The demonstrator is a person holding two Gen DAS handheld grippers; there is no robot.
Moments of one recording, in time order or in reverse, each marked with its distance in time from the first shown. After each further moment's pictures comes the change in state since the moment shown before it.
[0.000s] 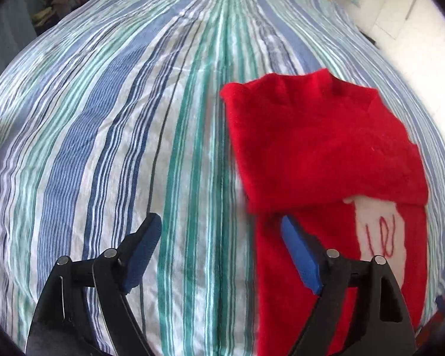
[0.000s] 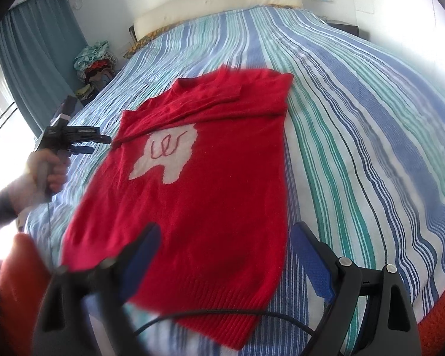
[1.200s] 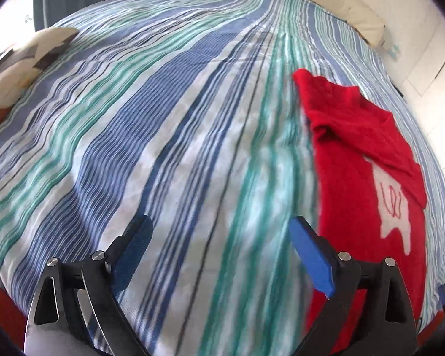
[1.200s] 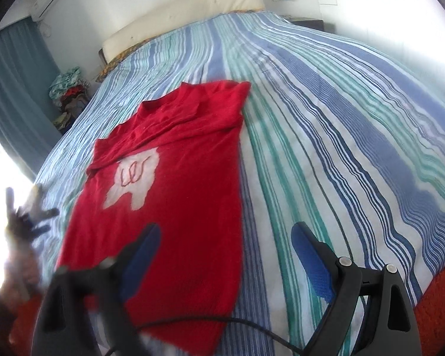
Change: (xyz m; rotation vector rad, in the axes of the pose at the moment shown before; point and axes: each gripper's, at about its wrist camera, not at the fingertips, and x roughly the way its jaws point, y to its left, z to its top) left arm -0.047 0.049 -0.141 -0.331 -0.107 0.061; right arm -0.009 -0.038 0.007 0.153 -0.049 -0.082
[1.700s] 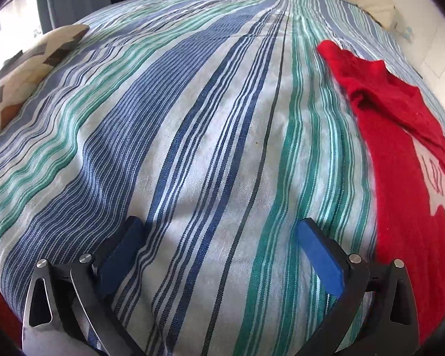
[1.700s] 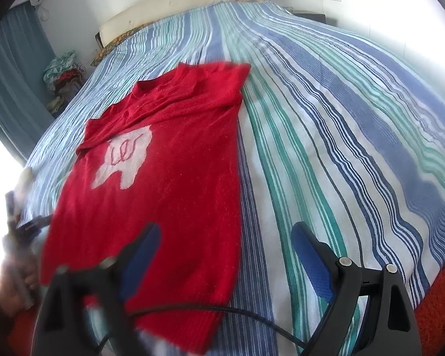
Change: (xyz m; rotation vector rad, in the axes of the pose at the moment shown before) left arm 0.039 -0.009 -0.008 0.070 -0.010 0.135; right arm 0.014 0.005 -0.012 -0.038 0.061 -0.040
